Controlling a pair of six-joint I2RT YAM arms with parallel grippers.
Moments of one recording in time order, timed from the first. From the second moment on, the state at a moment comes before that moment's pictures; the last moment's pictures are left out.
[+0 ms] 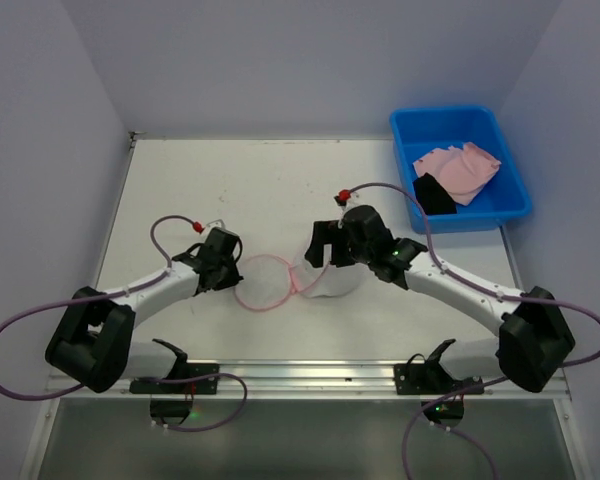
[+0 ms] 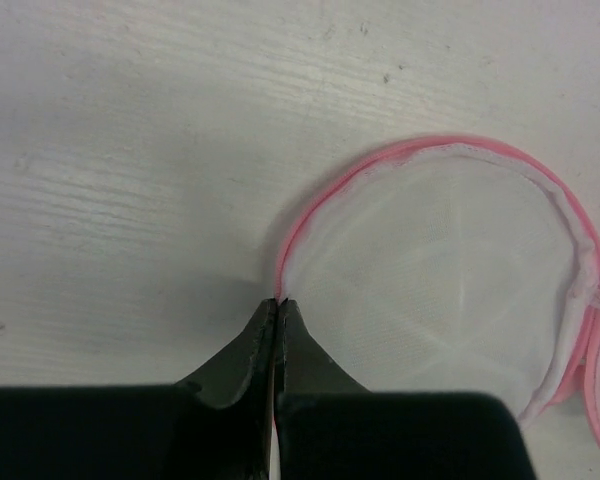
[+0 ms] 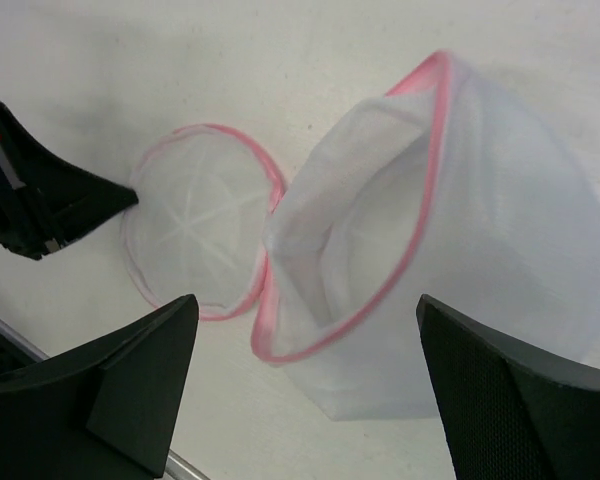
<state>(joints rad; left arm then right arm) -0.46 1.33 0.59 -0.30 -0.19 -0.75 0.74 1.35 0.88 -0.22 0.02 0.55</state>
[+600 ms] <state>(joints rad) -0.47 1.23 0.97 -0.55 -0.24 -0.51 0.59 1.60 0.85 -0.15 -0.10 0.52</state>
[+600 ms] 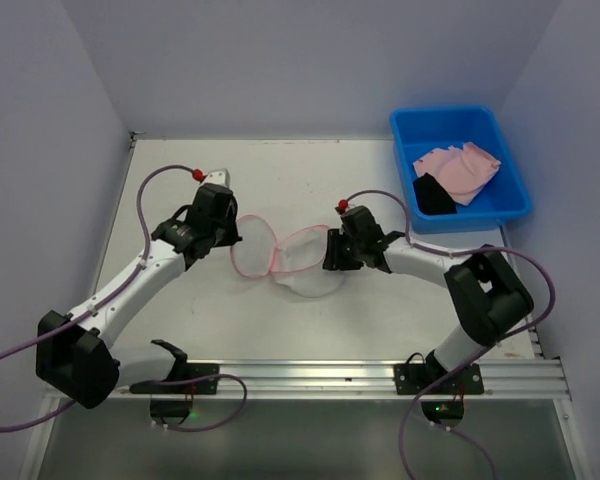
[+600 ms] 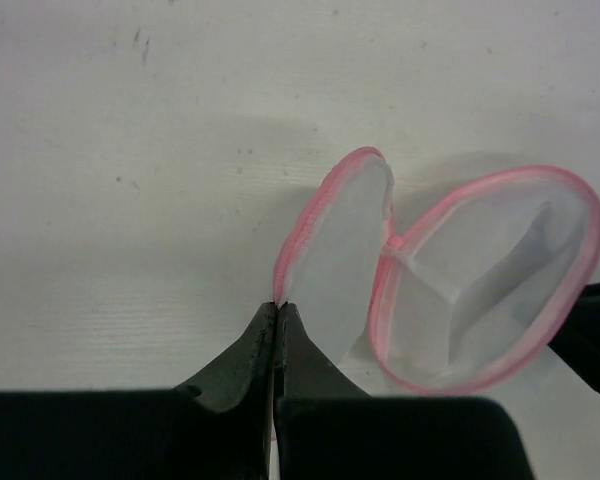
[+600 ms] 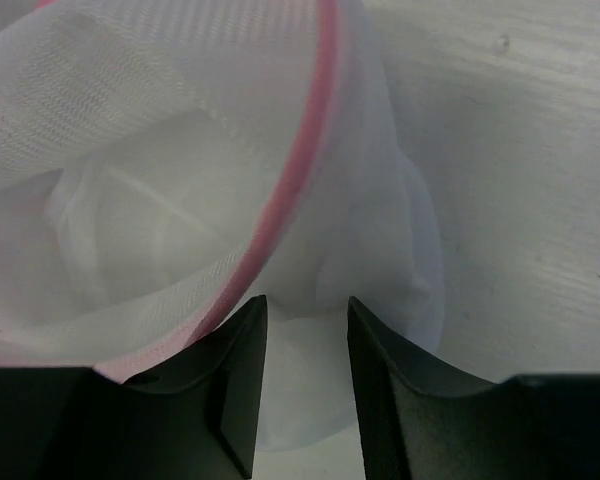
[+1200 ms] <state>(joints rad) -0.75 1.52 1.28 -0.63 -0.27 -0.49 0.65 1.75 0.97 -0.07 -0.18 0.60</state>
